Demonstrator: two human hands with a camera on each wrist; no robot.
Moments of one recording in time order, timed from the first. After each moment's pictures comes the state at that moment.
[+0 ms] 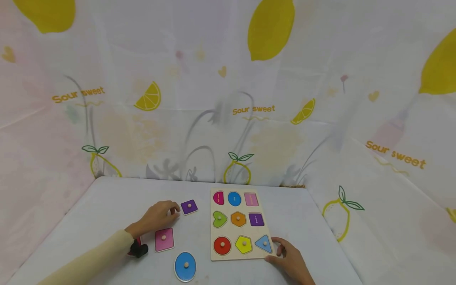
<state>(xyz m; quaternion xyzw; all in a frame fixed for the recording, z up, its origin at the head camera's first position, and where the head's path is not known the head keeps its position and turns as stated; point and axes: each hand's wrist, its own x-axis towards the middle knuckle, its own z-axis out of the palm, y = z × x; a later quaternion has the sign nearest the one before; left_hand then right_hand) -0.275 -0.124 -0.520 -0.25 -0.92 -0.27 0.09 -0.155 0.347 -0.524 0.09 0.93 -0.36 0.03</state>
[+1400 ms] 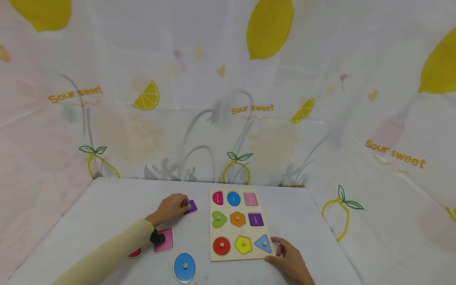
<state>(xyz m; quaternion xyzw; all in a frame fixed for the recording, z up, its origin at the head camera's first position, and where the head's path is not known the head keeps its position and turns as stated) -0.314 -0.083 -0.519 -0.22 -0.94 -0.27 0.07 -0.155 0.346 -0.522 0.10 0.92 -0.37 0.03</state>
